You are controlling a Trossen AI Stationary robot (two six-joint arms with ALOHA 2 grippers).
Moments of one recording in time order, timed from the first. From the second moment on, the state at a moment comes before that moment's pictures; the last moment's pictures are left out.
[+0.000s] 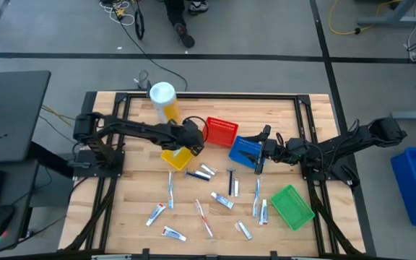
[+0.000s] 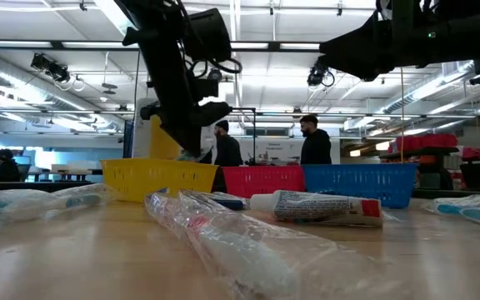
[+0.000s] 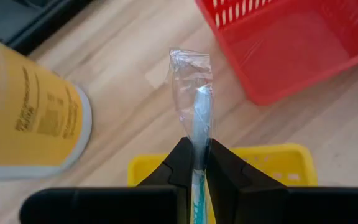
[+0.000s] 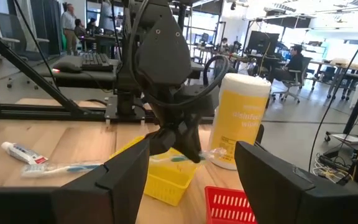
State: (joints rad) left arm 0.08 1.72 1.11 -0.57 -0.56 -0.66; right arm 0.14 1.10 0.30 0.81 0.36 -0.14
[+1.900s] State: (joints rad) left arm -0.50 1.17 0.57 0.11 -0.59 -0.27; right arm 0.18 1.26 0.42 0.73 0.28 -0.07
